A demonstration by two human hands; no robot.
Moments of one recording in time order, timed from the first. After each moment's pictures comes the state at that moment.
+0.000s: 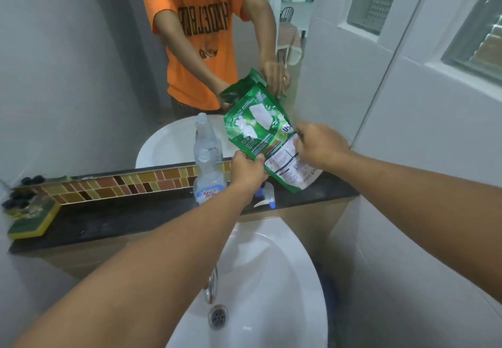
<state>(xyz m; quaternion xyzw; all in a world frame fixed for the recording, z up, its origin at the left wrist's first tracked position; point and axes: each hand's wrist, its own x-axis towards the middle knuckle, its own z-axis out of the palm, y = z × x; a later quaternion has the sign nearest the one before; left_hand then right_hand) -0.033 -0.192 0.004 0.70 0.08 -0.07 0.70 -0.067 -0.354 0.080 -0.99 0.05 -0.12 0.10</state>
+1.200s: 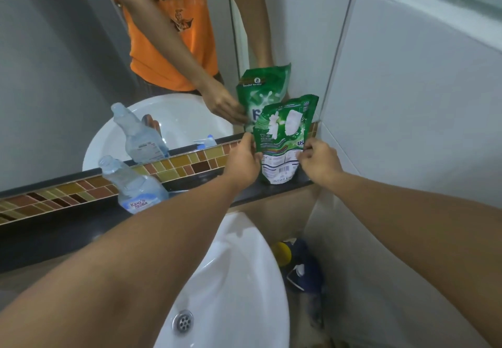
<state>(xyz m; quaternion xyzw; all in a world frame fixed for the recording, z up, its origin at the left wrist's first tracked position) 0.010 -0.331 -0.056 0.89 -0.17 -0.05 0.41 -0.044 -0.523 -0.080 -0.89 0.24 -0.07 0.38</state>
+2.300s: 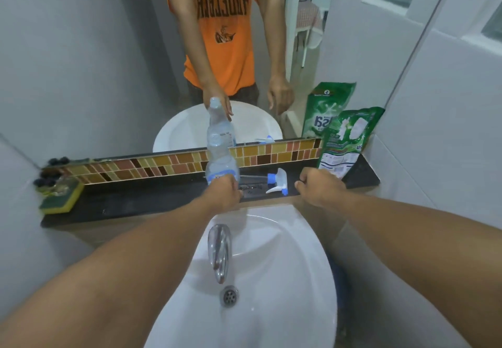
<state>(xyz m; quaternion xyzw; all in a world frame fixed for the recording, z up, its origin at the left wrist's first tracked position) -0.050 -0.091 -0.053 0.96 -0.07 -0.13 0.24 -0.084 -0.351 -0.056 -0.98 0.11 0.05 0.15</state>
